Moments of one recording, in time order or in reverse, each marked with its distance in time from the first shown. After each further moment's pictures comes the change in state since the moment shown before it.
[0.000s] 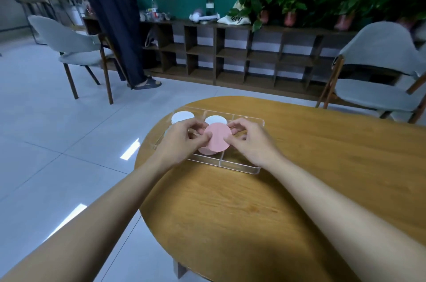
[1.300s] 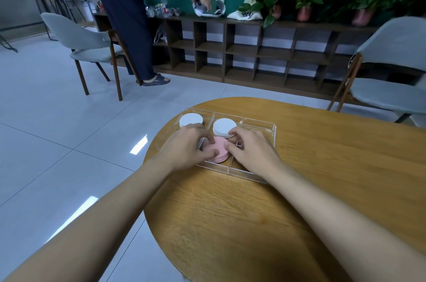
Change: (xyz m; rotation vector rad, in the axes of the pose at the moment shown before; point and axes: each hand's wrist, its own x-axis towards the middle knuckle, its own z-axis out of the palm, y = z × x) left_hand 0.029 -0.036 0.000 0.420 -0.070 0.147; right_hand 0.019 0.008 0.024 -0.374 -0.055 -0.056
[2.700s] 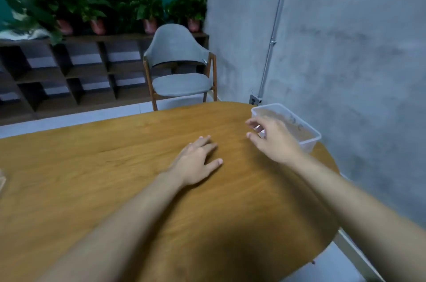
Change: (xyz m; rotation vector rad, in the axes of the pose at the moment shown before) left_hand 0.082 0.525 0.256 -0.147 -0.434 0.587; right_hand -0.350 0.341 -0.369 -0.187 0.456 0.549
